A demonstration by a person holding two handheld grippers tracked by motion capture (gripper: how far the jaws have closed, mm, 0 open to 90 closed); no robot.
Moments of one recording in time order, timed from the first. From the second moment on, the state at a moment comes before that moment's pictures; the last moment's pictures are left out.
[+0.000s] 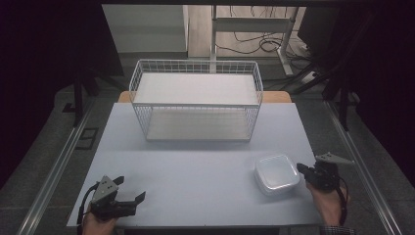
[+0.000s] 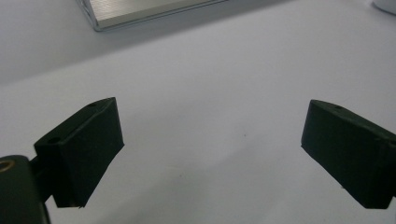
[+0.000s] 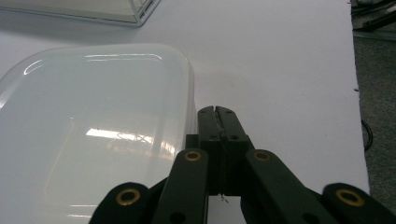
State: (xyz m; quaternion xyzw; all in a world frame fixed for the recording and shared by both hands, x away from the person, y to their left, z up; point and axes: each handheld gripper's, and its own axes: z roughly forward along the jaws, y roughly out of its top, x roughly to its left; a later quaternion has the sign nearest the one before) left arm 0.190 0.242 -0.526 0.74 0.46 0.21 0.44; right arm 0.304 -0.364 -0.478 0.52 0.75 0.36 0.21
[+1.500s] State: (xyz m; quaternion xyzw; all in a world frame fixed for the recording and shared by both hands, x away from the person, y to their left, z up) left arm 0.190 0.238 -0.526 0.75 0.45 0.22 0.43; right arm 0.281 -0.207 -0.490 0.39 0.83 0.39 0.10
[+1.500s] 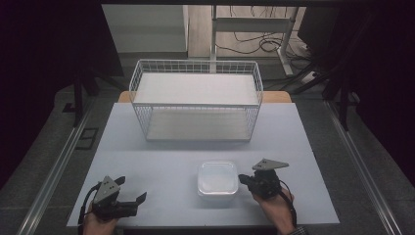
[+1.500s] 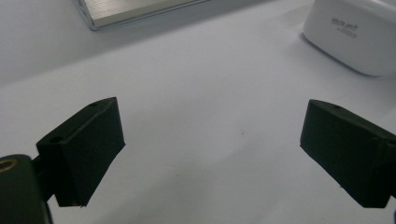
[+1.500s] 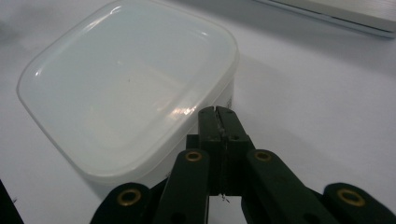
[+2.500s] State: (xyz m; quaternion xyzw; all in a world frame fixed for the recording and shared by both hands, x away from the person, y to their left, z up) left arm 0.206 0.210 -0.514 0.77 0.43 0.15 0.45; right arm 0.273 -0.221 -0.485 0.36 0.83 0.42 0.11
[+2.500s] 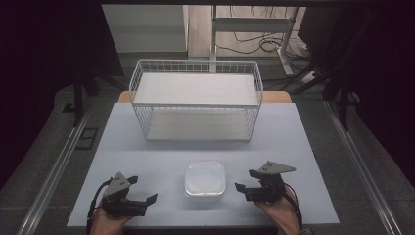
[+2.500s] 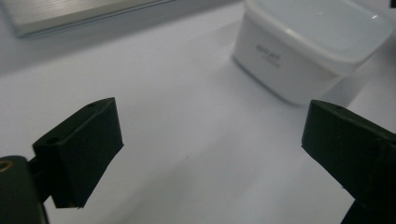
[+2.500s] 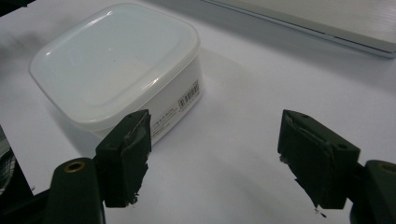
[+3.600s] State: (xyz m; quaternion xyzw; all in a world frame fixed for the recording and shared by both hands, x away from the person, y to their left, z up) left arm 0.271 0.115 -0.514 0.80 0.37 0.00 0.47; right arm 0.289 -0.156 -0.494 0.33 0.85 0.41 0.01
